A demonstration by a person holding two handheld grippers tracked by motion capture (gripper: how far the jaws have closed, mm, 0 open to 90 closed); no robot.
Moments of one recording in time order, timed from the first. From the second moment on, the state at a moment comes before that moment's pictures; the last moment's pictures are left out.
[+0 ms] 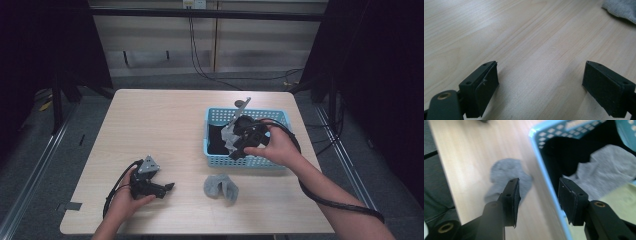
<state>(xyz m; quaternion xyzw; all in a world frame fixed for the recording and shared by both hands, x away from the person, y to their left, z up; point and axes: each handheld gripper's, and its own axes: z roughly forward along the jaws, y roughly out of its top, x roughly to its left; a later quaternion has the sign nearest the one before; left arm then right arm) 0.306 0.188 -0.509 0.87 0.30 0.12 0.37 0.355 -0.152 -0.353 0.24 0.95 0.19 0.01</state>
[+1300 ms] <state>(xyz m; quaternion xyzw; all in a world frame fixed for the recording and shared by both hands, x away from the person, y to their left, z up) 0.306 0.189 -0.509 0.87 0.30 0.11 0.37 0.444 -0.175 -0.441 0.39 0.91 0.16 0.06</state>
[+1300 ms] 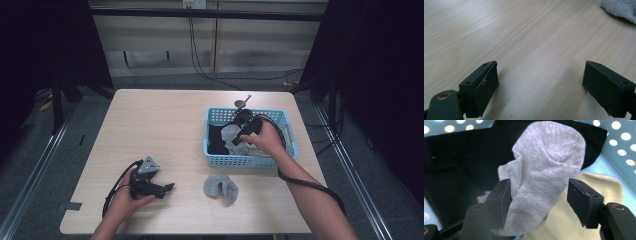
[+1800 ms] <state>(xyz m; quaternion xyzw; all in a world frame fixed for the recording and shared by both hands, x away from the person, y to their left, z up) 0.305 0.189 -0.509 0.87 0.30 0.11 0.37 0.449 -0.168 -0.452 0.40 0.90 0.15 0.05</state>
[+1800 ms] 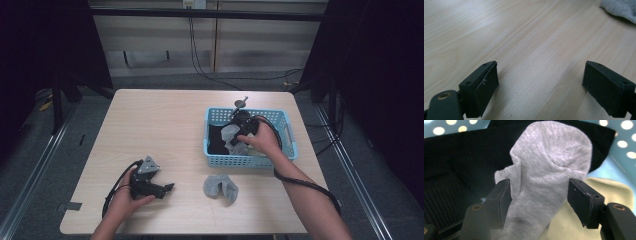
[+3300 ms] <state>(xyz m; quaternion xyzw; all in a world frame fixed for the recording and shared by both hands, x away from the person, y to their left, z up) 0.305 0.189 -0.509 0.87 0.30 0.11 0.37 0.430 -0.195 -0.440 0.39 0.91 0.14 0.04</state>
